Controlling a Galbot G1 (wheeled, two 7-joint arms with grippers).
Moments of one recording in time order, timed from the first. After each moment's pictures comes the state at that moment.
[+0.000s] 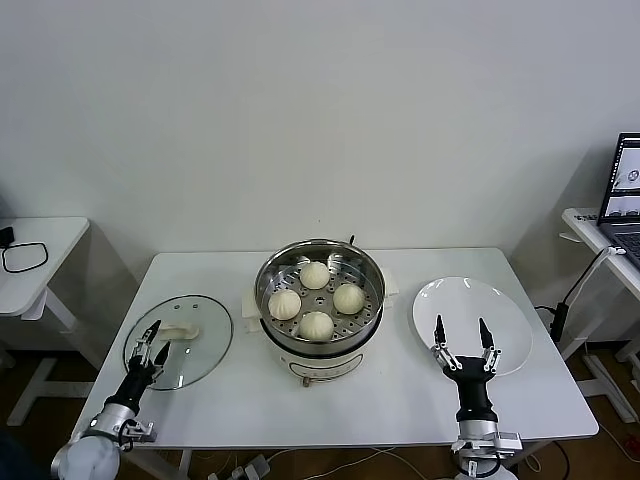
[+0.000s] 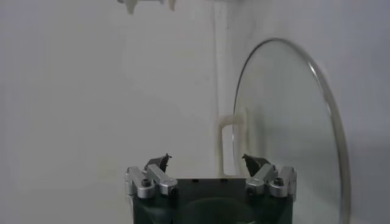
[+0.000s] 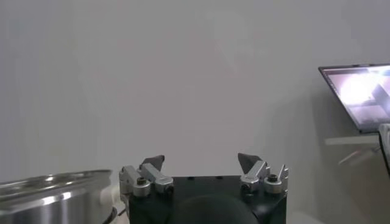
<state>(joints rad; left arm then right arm) 1.23 -1.28 -0.79 -1.35 1.40 -0.40 -0.29 -1.46 1.30 0.49 1.75 0.30 0.51 0.13</state>
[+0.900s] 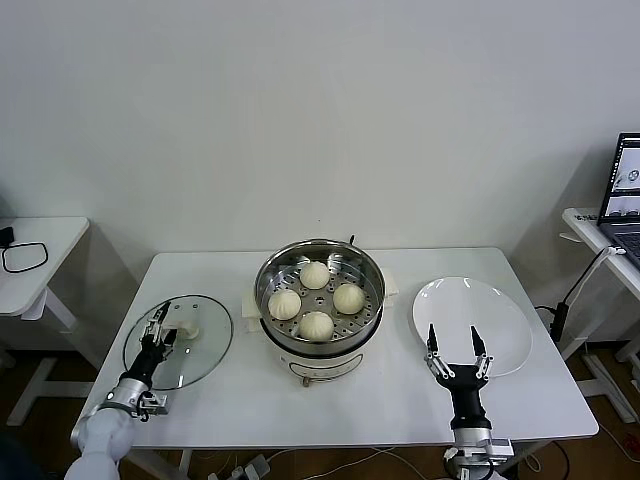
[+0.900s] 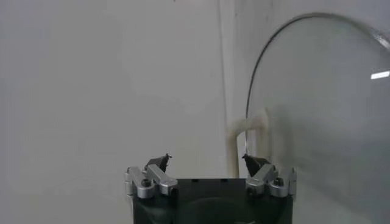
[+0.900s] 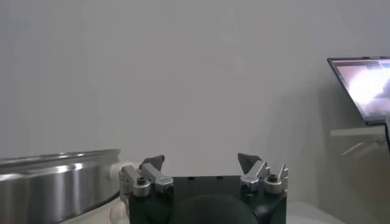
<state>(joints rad) 1.09 -1.27 -0.73 -1.23 1.43 -0.35 -0.30 -1.47 1.30 0.47 1.72 0.27 0.52 0.13</state>
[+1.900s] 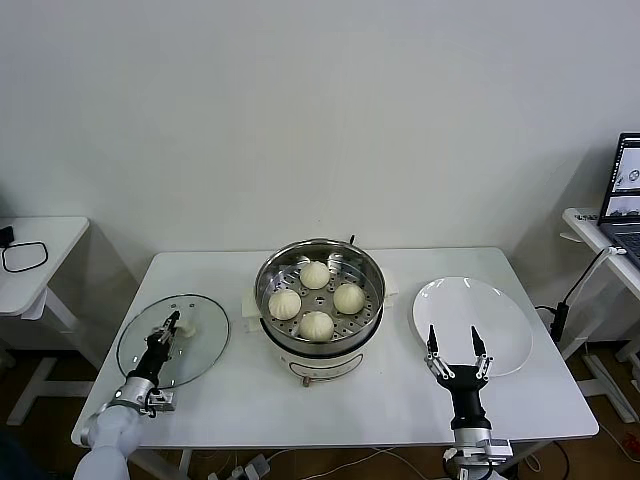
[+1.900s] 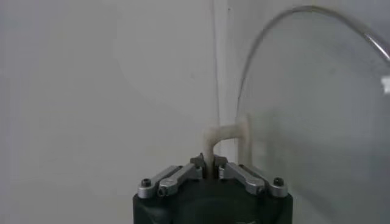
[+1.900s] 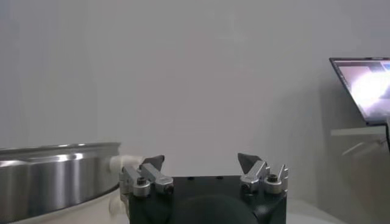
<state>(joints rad) 1.06 -1.29 -0.72 -1.18 1.45 -0.33 -0.33 -1.46 1.31 0.47 1.70 0.25 0.54 0.12</state>
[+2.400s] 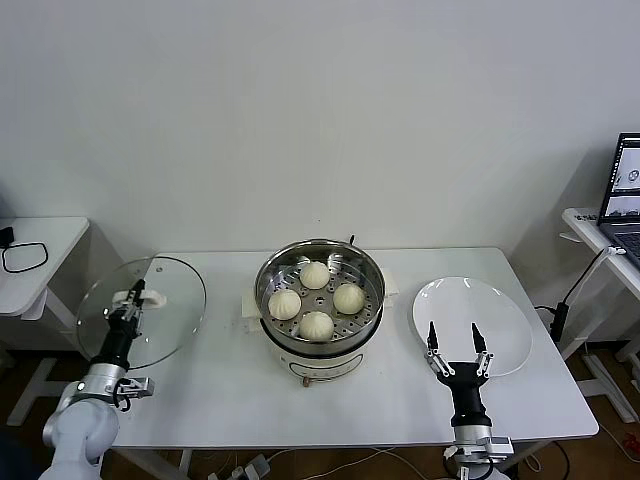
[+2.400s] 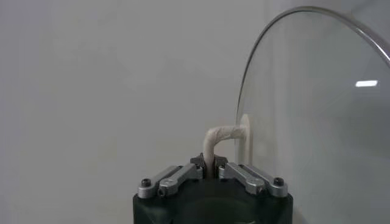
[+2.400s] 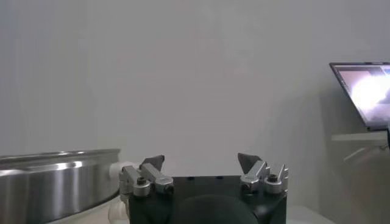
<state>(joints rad) 1.23 -1.26 -0.77 -1.65 1.28 -0.18 -0.19 -1.45 1.30 0.47 1.71 0.26 0.54 0.12</state>
